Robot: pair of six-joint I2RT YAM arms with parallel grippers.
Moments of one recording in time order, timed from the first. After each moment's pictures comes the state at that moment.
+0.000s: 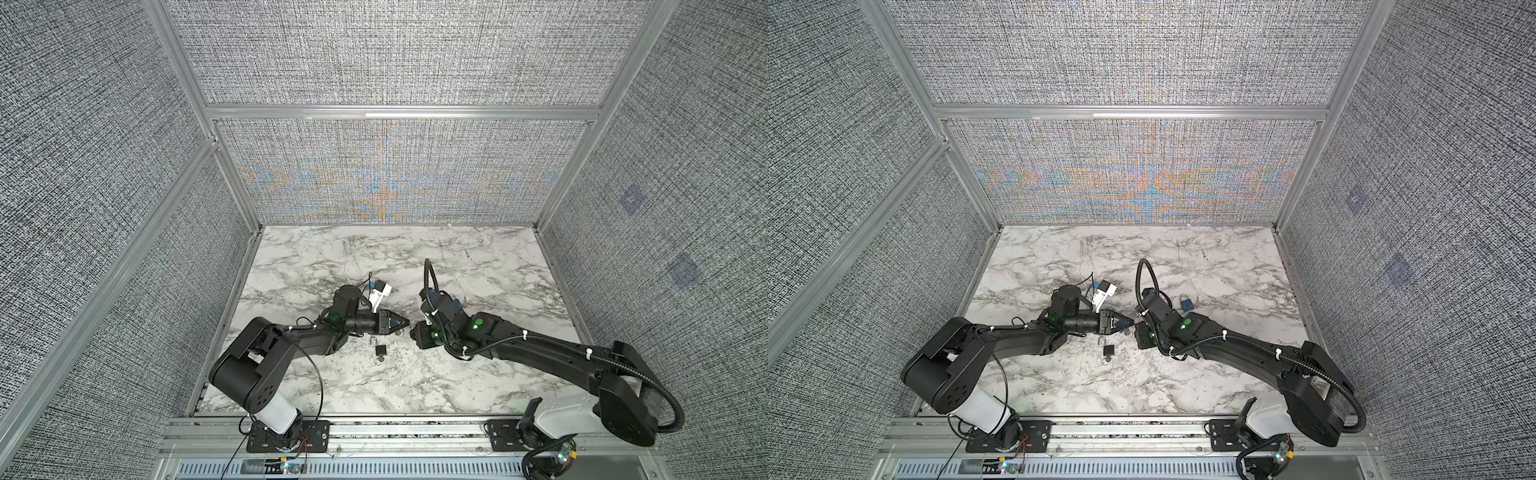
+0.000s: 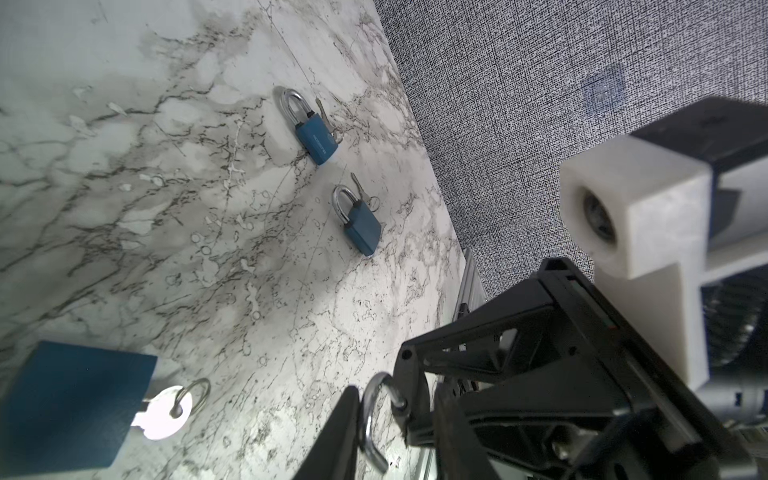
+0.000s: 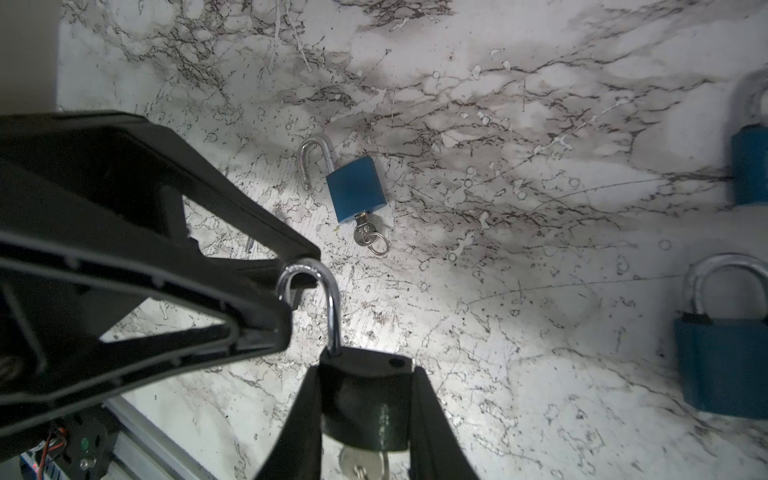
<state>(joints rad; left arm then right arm) -0.58 1.60 0.58 0.57 0.87 -0.74 0.90 1.39 0.90 -0.44 0.06 0.62</state>
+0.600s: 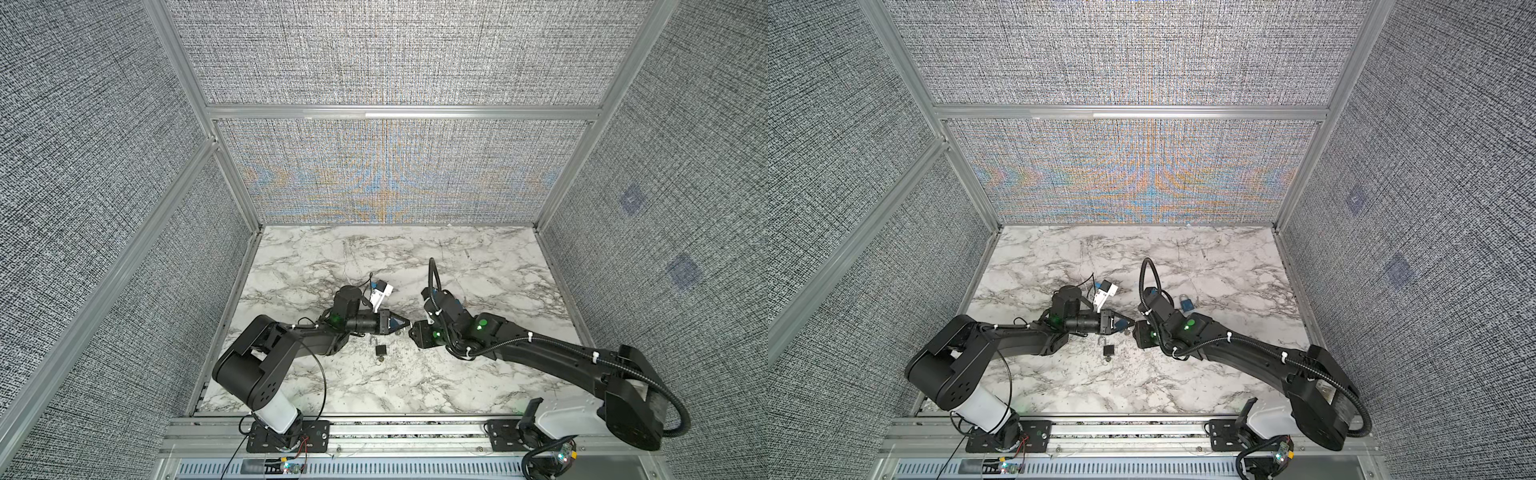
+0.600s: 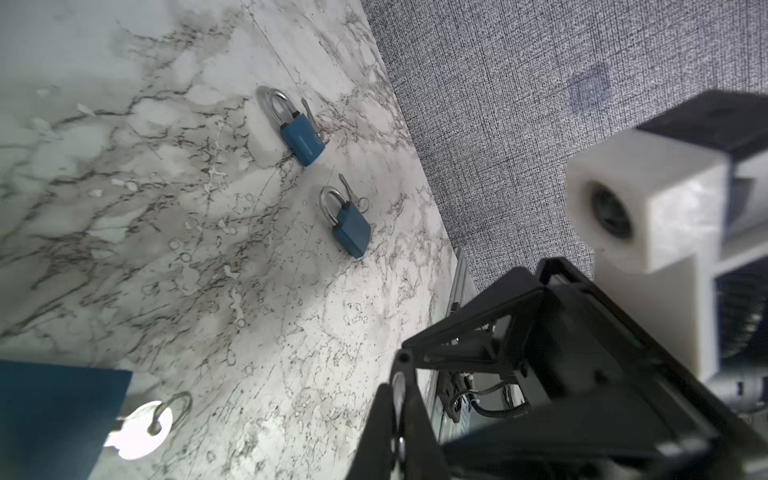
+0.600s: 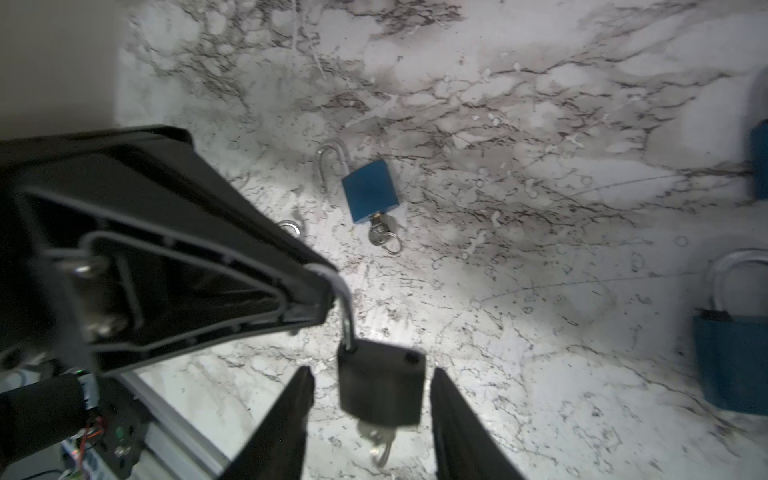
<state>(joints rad) -0.58 1.63 0.57 0.63 0.87 -0.79 0.88 1.34 0.87 -0.39 0.01 0.65</state>
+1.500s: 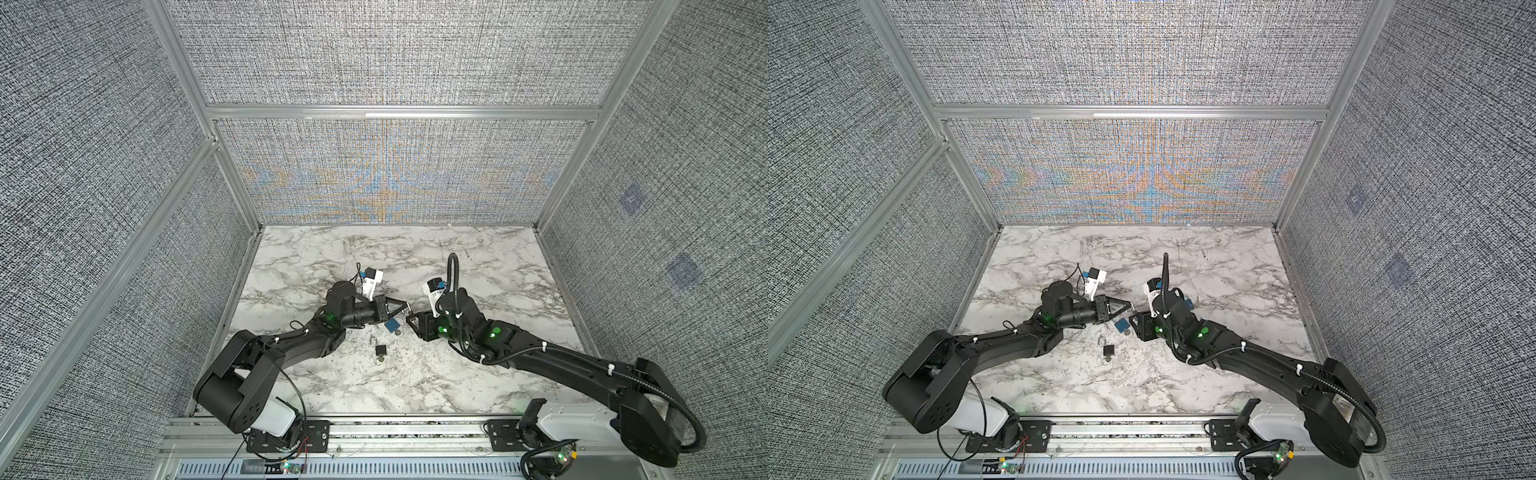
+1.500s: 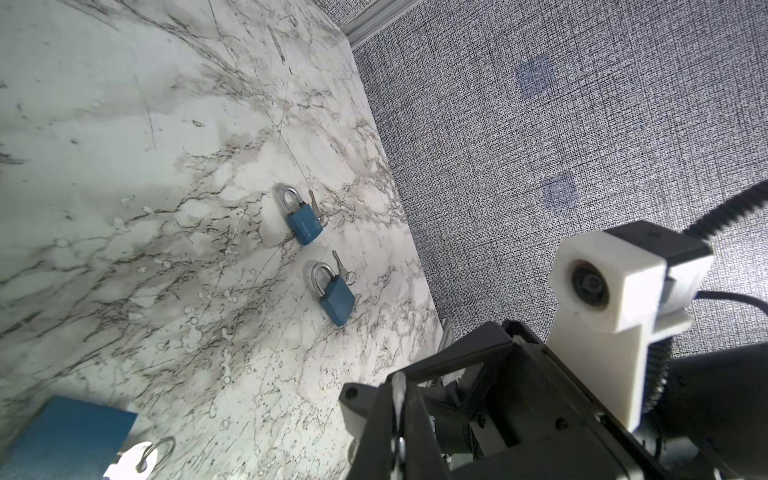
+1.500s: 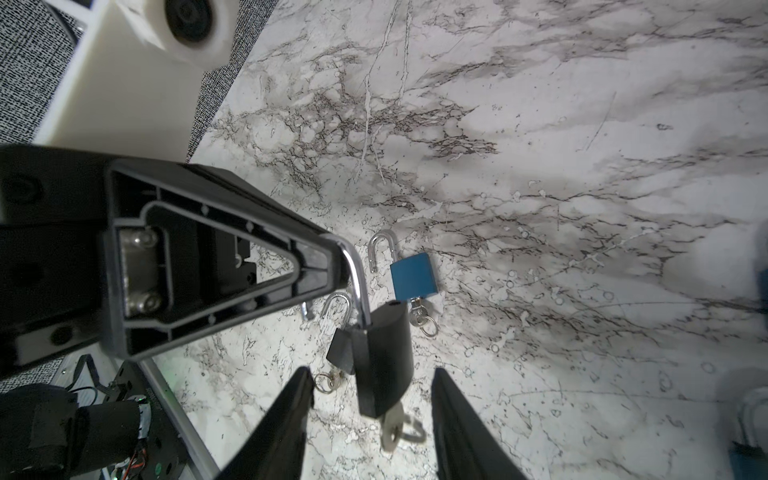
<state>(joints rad) -0.59 1.49 0.59 0.63 0.70 -0.95 0.85 1.27 0.77 -0.11 -0.01 0.56</state>
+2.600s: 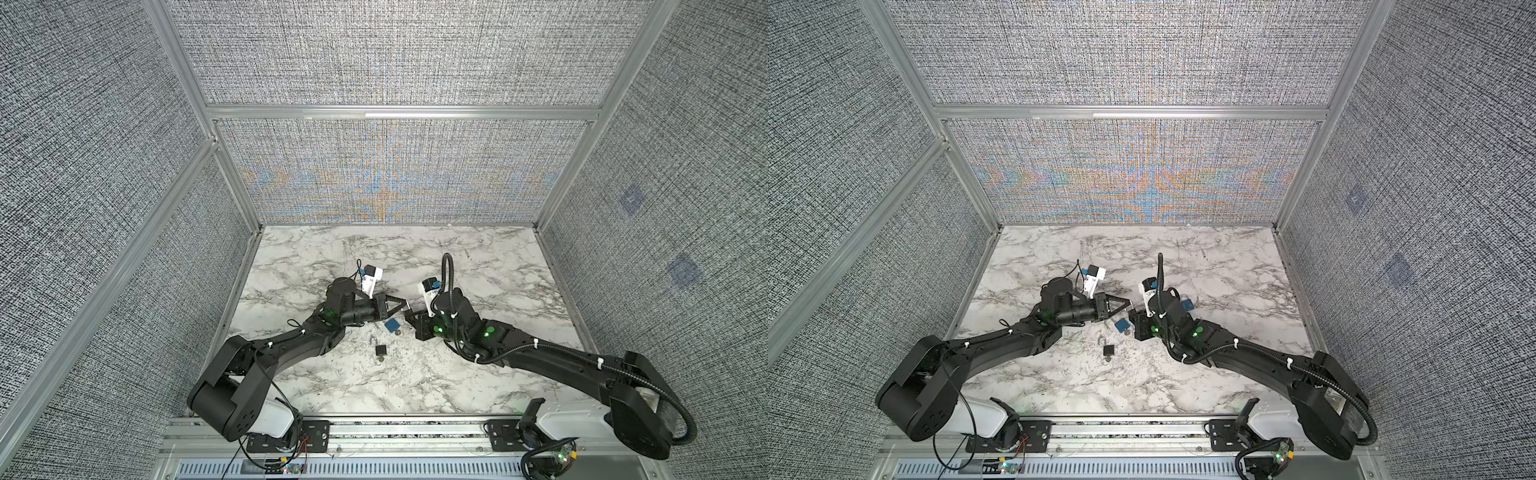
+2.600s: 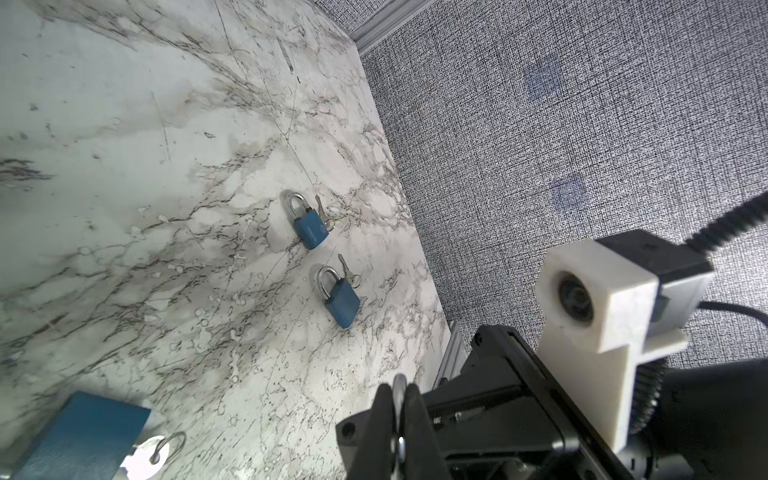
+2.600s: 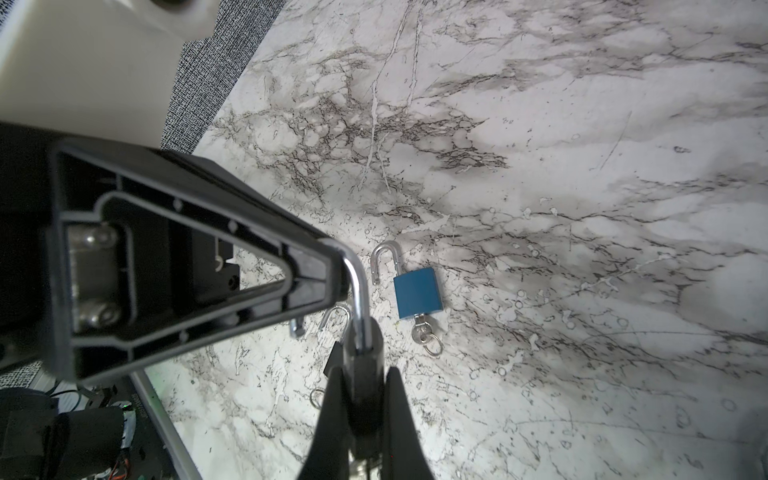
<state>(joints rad) -0.59 1.44 0.63 0.52 0.68 -0.91 0.85 1.30 0.76 -0.06 0.01 0.54</state>
